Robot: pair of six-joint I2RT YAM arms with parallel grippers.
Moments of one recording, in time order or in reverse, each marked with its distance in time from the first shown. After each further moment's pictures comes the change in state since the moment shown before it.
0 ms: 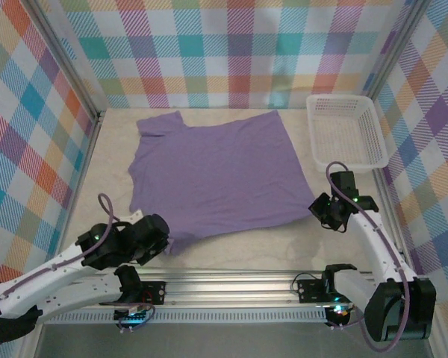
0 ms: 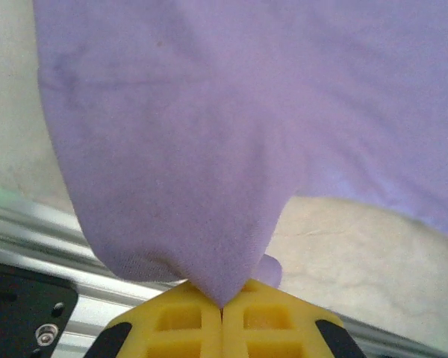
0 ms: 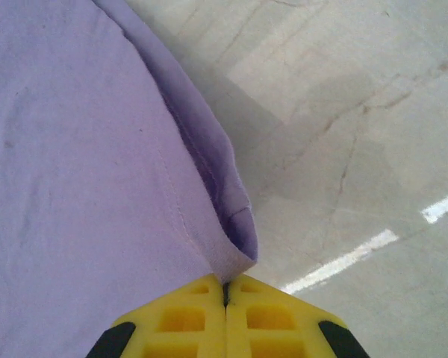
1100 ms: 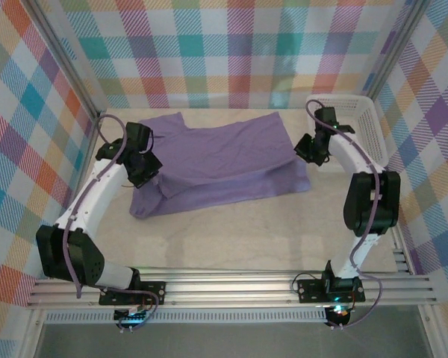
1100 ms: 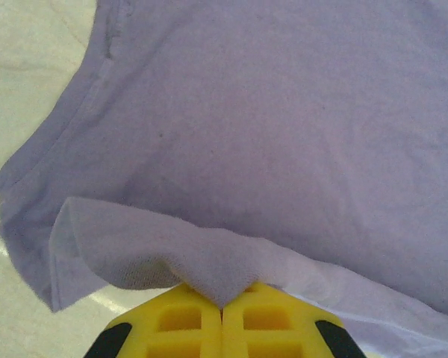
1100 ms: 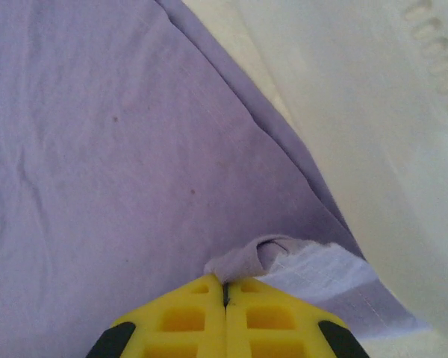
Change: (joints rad) left arm 0.858 0.721 0.447 0.277 0.227 0.675; right arm 0.020 0.832 0.780 0.098 -0.089 -0.141
